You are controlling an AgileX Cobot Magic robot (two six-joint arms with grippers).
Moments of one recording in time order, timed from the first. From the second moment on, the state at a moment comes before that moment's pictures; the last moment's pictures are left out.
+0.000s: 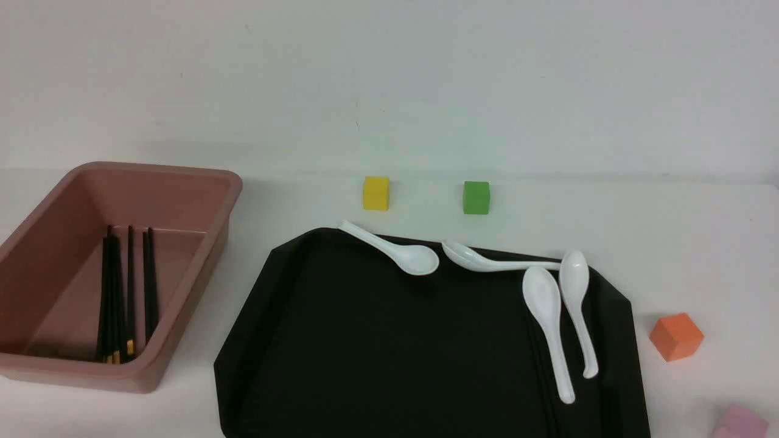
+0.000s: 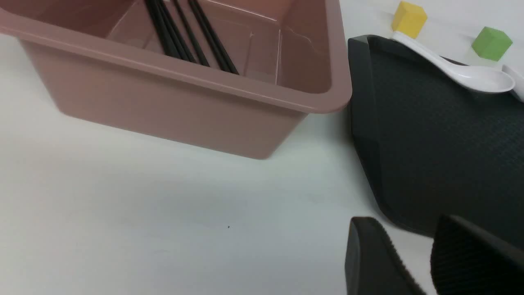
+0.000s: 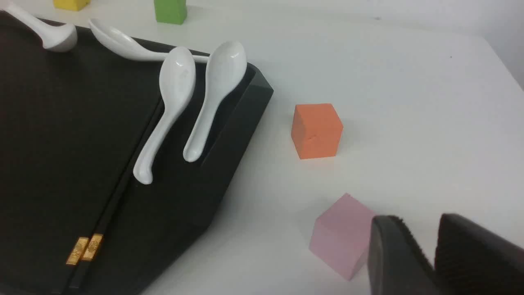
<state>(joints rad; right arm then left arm) 0.01 -0.01 0.02 0.04 0.37 -0.08 -0.12 -0.01 0.03 -0.08 0.38 -0.23</state>
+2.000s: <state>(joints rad) 0.01 0.02 -0.09 0.82 0.36 0.15 -0.12 -0.01 0.03 -0.08 0.38 -0.23</state>
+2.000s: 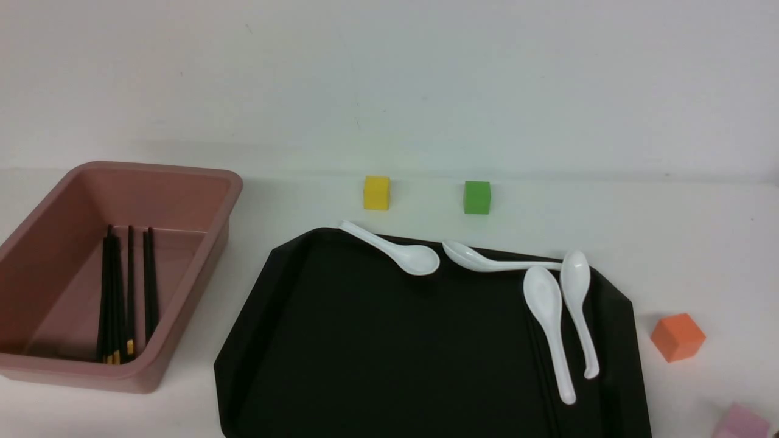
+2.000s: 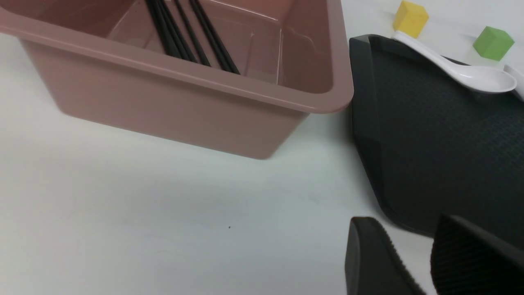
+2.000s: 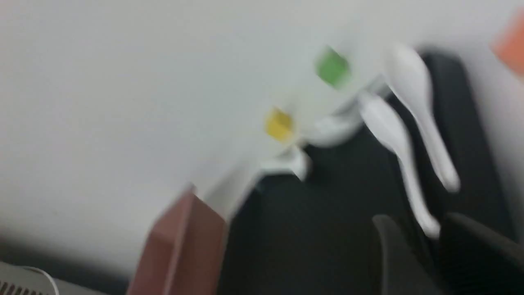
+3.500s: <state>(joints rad) 0.56 1.70 -0.90 0.01 0.67 0.56 -0.12 -0.01 0.03 -0.08 0.38 -0.23</state>
